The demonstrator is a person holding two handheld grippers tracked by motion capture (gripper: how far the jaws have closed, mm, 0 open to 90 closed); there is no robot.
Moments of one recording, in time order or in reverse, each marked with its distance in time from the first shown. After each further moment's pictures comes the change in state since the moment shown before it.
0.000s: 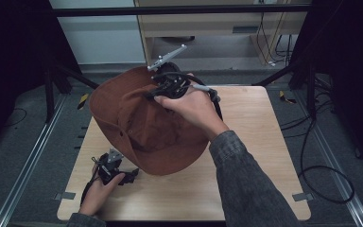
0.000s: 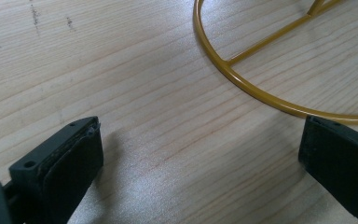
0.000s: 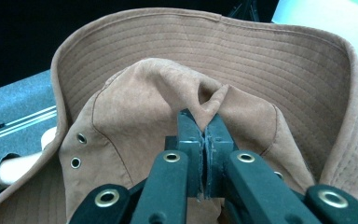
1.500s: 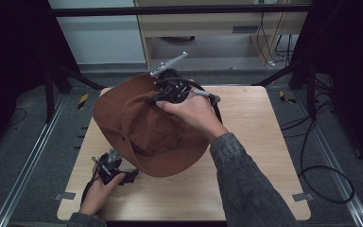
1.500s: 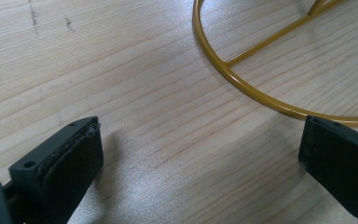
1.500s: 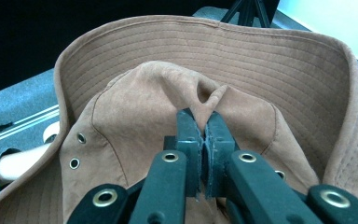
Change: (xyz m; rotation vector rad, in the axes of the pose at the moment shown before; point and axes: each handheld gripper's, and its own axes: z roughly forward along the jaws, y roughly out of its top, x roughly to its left) left arm 0.000 0.001 0.001 0.002 0.001 0.002; right arm -0.006 -0.016 0.011 0.019 0.021 0.030
